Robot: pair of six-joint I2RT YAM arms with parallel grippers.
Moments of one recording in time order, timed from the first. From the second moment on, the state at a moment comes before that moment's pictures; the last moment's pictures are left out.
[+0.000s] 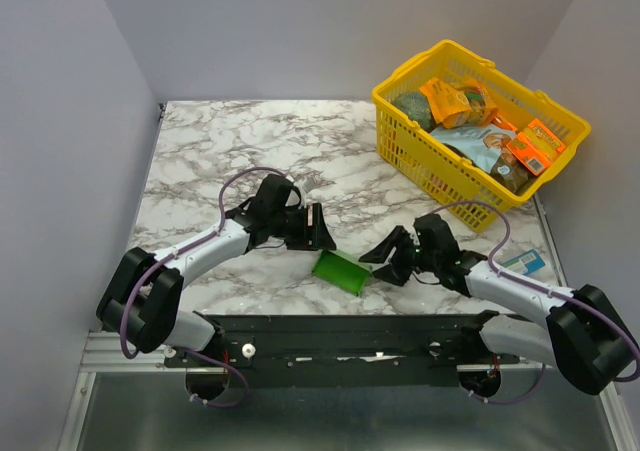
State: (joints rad) left arm -0.57 1.40 0.79 -0.19 0.54 -0.62; right arm 0.58 1.13 0.38 0.02 -0.36 1.31
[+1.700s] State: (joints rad) left arm -0.62 1.44 0.59 0.17 0.49 -0.75; right arm 0.60 1.27 0.42 0.04 -0.37 1.37
